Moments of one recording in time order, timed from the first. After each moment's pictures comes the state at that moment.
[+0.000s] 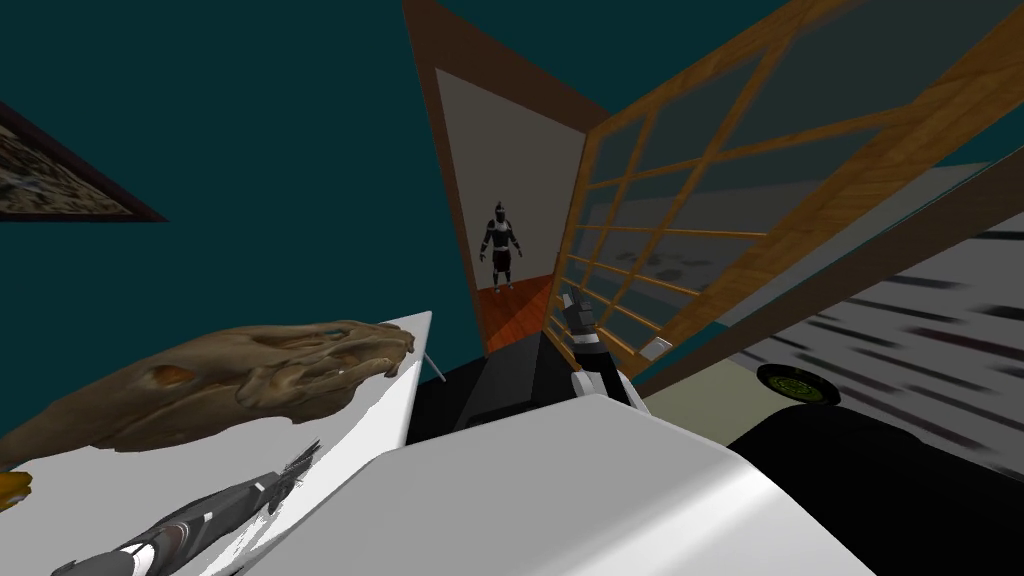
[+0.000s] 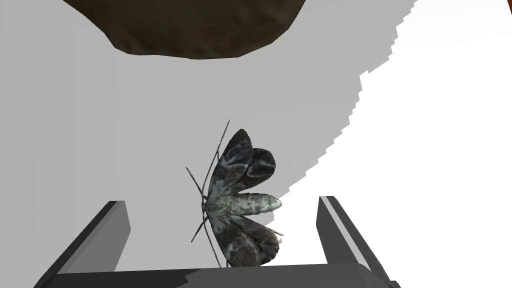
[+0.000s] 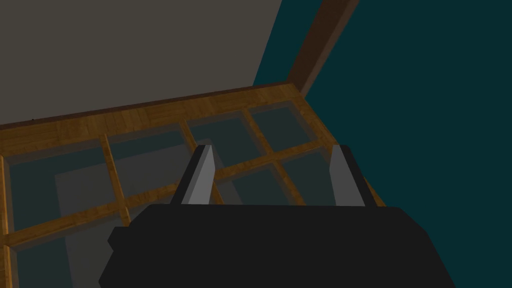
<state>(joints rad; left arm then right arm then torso) 0.88 0.62 0.62 -2.04 1.01 0.91 1.22 0.52 -0.04 0.02 -2.26 0.08 -0.39 -0.01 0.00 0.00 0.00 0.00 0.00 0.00</state>
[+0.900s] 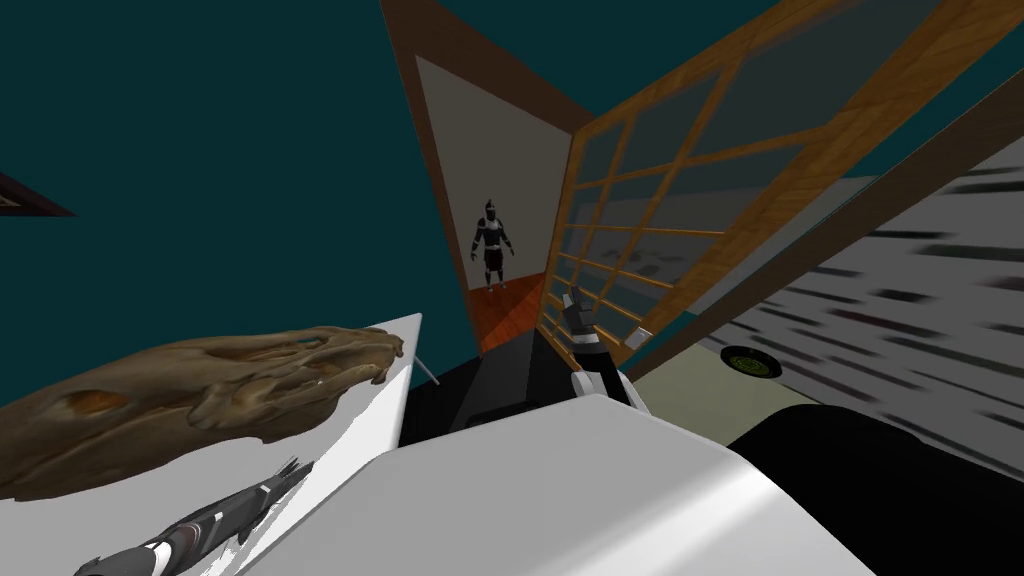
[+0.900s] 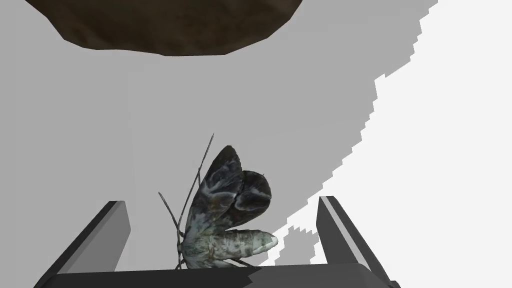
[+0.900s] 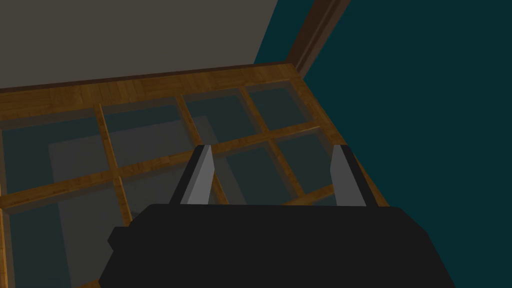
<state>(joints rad) 0.80 0.60 0.59 -1.91 0.98 0.91 1.22 0.52 -0.04 0.02 -2.26 0.08 -0.39 -0.01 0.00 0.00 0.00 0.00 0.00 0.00</state>
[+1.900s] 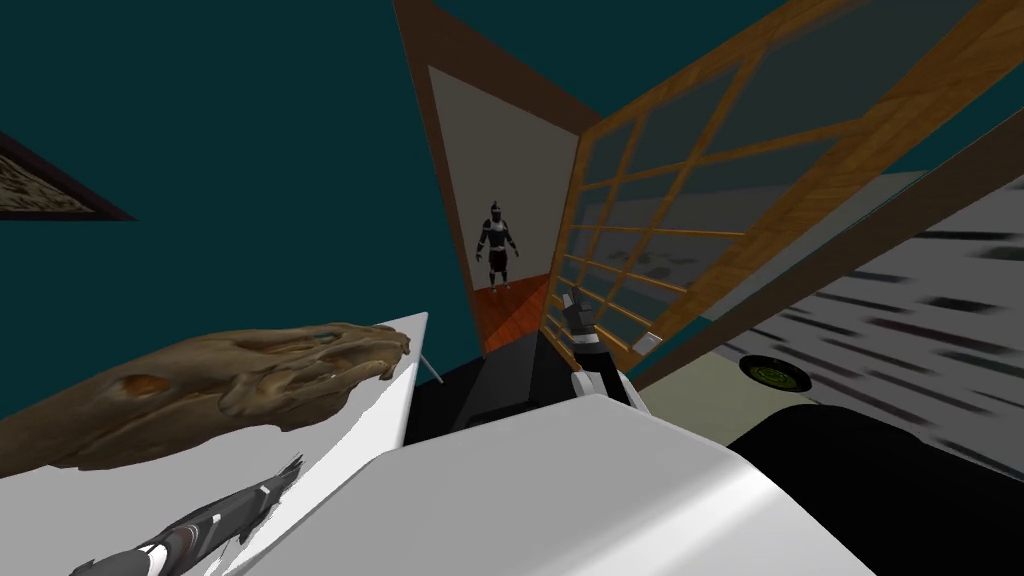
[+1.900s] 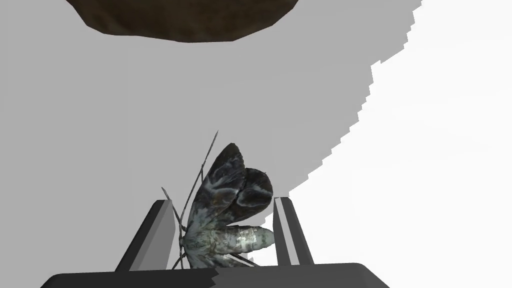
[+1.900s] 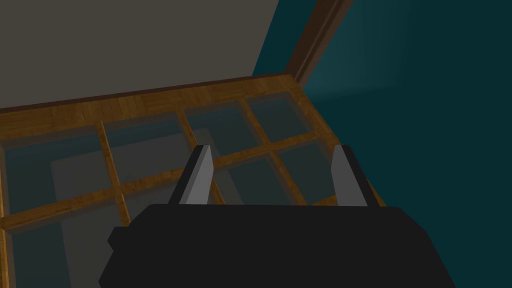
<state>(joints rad) 0.84 0.61 0.59 -1.96 1.00 0.92 1.22 0.52 -0.04 0.02 -2.26 0.08 -0.39 -0.01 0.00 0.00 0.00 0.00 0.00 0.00</state>
